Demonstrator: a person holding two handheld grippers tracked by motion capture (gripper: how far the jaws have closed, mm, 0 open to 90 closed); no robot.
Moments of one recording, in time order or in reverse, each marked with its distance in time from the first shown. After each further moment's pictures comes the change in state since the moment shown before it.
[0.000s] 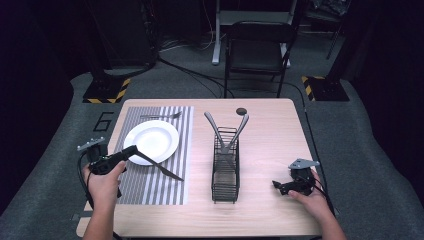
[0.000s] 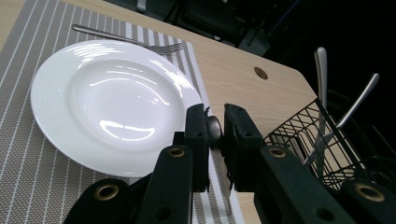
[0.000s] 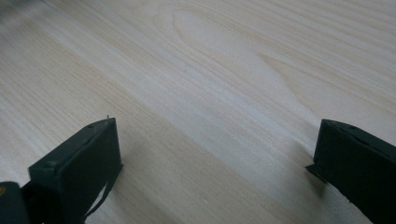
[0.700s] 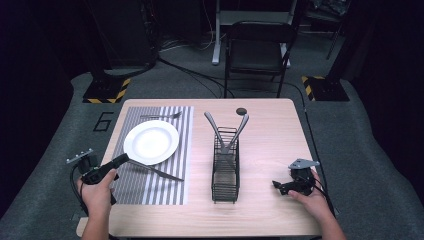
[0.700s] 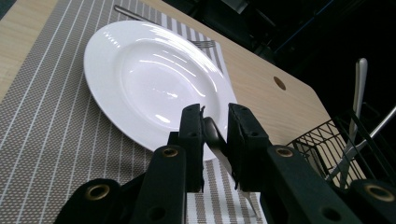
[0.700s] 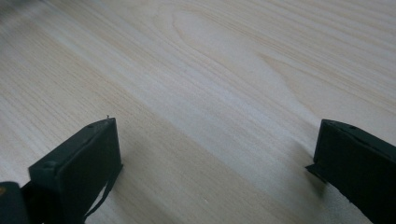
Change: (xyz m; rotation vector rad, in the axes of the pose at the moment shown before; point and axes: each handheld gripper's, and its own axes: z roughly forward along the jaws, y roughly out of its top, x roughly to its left) left arm 0.052 -0.027 -0.001 -0.044 0.014 -0.125; right arm 0.000 0.000 0.000 -0.001 0.011 0.000
